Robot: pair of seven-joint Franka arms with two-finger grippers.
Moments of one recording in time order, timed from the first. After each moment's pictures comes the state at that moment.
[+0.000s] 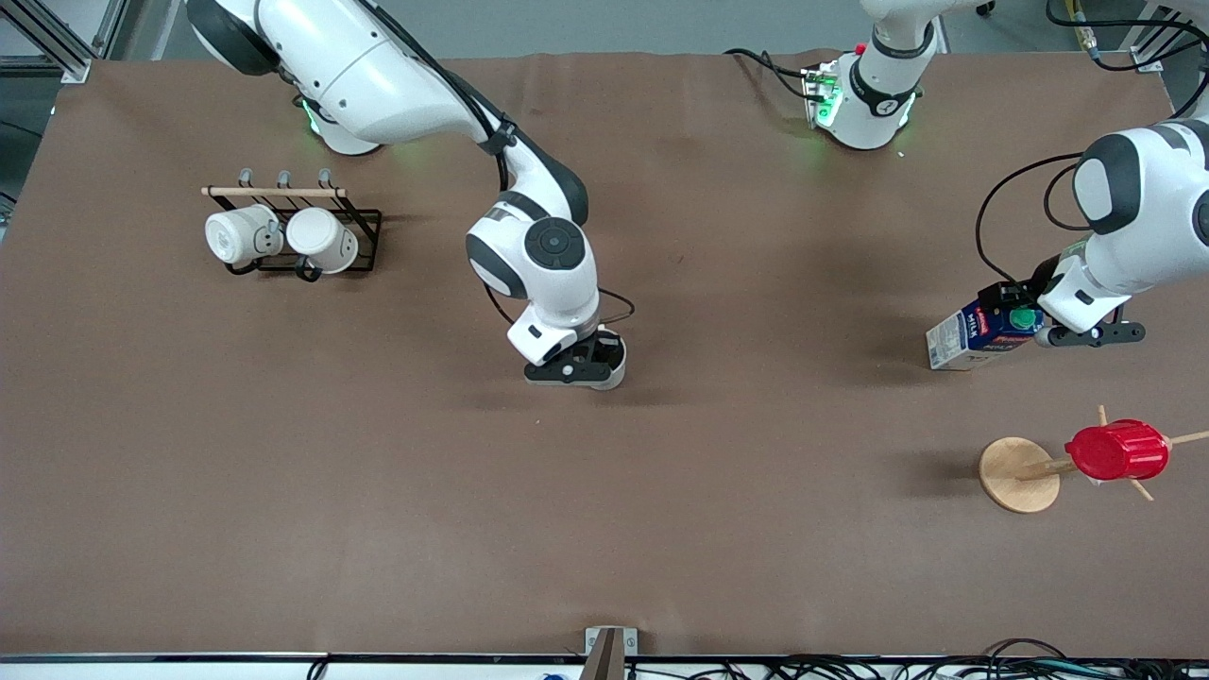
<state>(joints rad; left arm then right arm) 0.24 0.08 -0.07 -2.21 0.05 2.16 0.10 0.50 0.73 0.27 -1.50 -0.33 2.31 0.94</state>
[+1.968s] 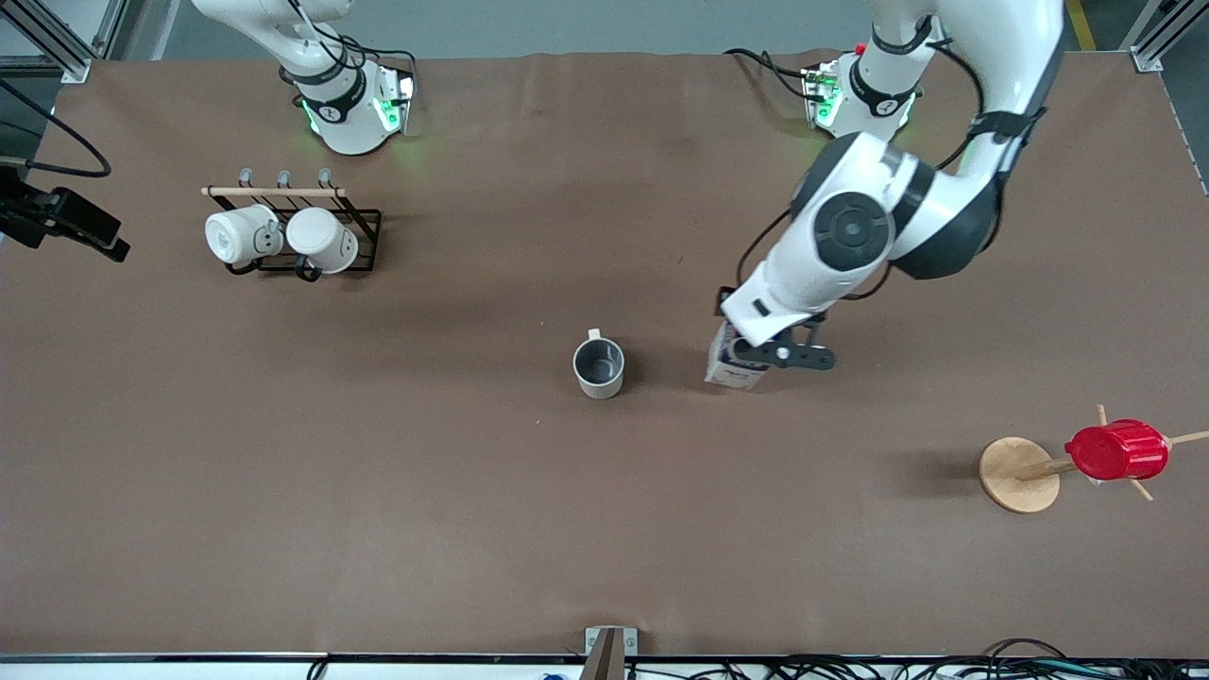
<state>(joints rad) -0.18 0.40 -0.42 -1.67 0.05 1.93 -0.48 0.01 0.00 -0.02 -1.49 -0.03 1.51 0.16</state>
